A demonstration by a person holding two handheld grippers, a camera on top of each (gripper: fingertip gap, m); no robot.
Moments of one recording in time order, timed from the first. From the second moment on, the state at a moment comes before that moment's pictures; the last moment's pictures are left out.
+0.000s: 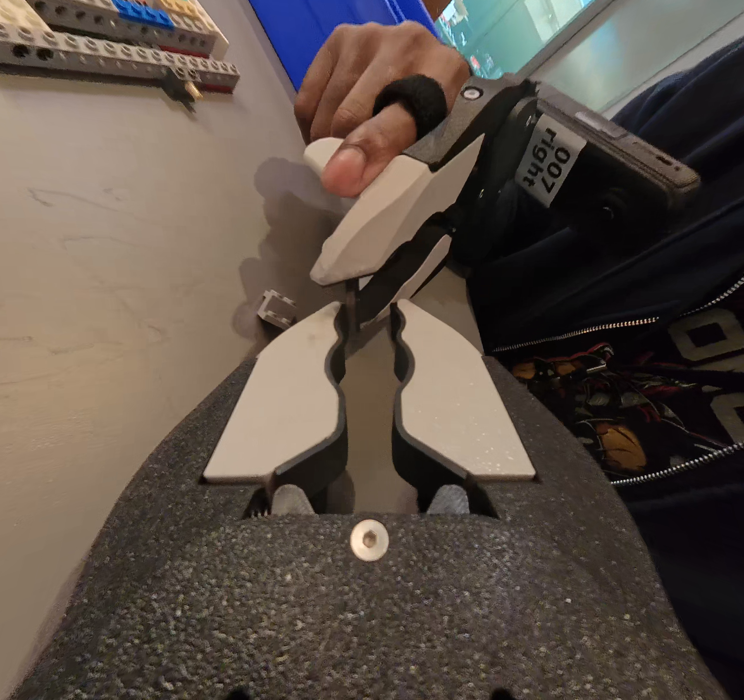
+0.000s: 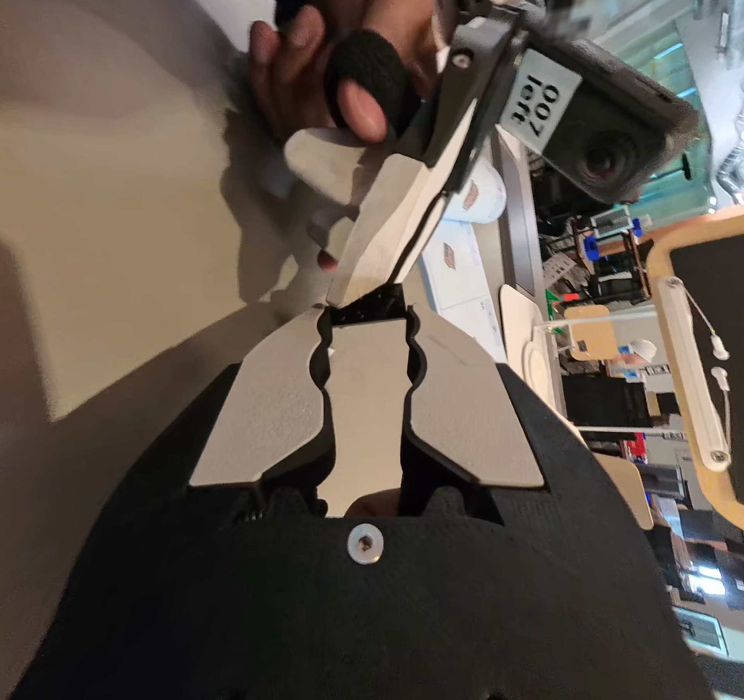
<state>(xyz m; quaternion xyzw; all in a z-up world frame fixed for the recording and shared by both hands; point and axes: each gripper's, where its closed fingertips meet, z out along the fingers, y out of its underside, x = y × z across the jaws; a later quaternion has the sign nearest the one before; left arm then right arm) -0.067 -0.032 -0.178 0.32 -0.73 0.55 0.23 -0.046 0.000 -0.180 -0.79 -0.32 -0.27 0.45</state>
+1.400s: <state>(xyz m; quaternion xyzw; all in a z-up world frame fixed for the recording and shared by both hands) 0.001 0.005 -0.144 0.51 -0.49 0.70 0.12 -0.039 -0.016 -0.229 -0.93 -0.08 -0.02 0.35</state>
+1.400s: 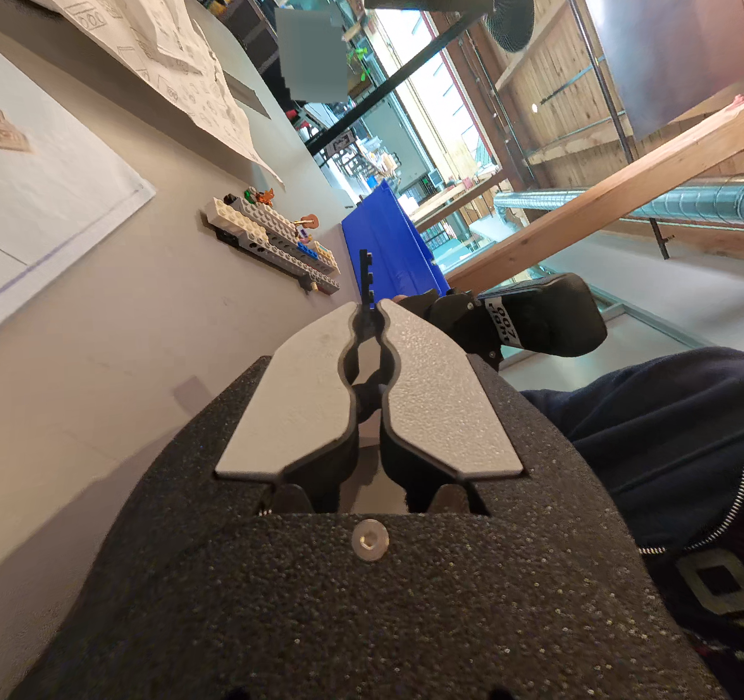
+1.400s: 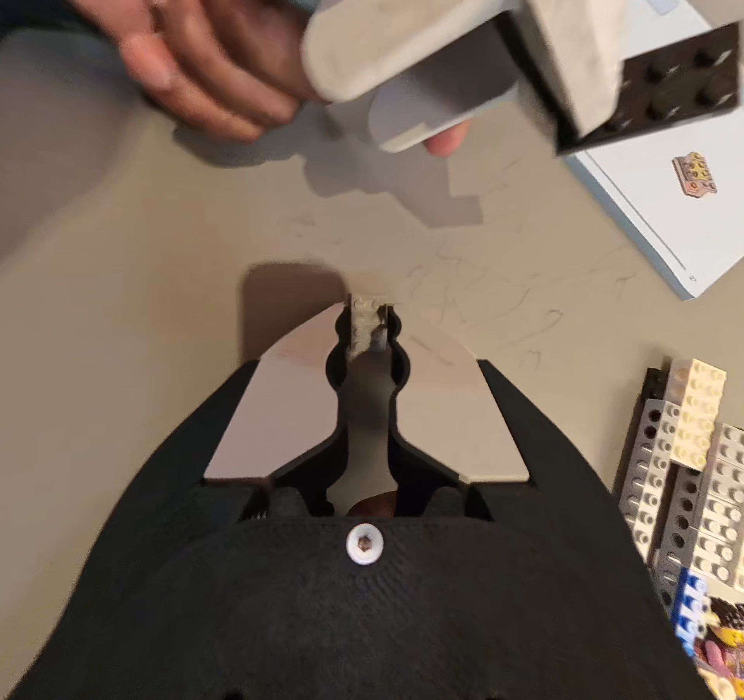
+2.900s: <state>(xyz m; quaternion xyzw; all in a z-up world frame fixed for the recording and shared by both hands) -0.031 -0.014 -0.175 0.65 -0.36 0.66 0.12 -0.022 0.009 -0.172 -0.96 -0.24 0.00 0.11</state>
